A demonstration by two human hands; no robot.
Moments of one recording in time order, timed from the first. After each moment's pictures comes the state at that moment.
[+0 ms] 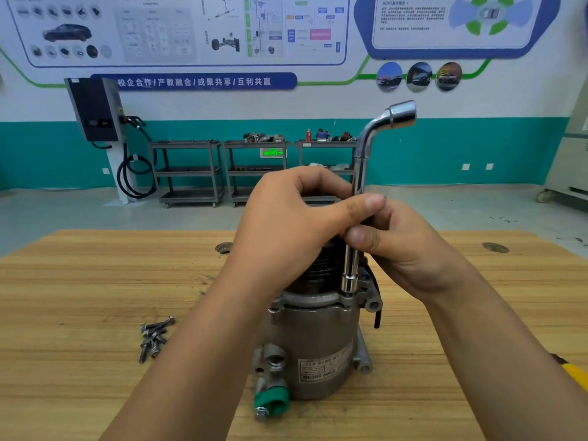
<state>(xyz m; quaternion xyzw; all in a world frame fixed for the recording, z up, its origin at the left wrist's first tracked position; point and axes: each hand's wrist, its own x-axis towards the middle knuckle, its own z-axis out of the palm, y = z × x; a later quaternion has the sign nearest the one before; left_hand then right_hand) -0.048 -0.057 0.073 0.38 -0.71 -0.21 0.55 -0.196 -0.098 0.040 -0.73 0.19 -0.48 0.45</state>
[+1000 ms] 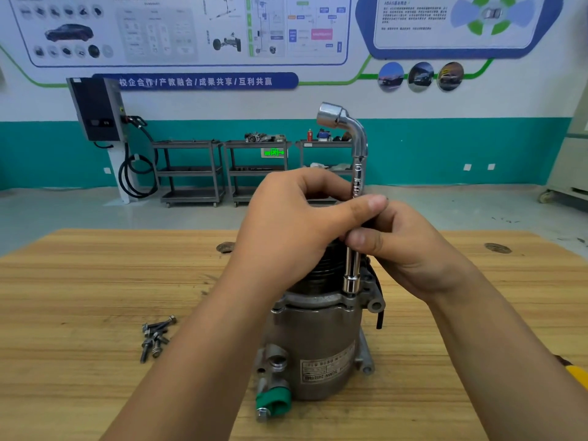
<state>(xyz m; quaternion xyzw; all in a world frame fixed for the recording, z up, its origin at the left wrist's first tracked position) -0.048 -0.058 0.073 0.38 -0.72 -0.22 0.55 -0.199 -0.100 0.037 -0.76 0.20 -0.47 0.41</state>
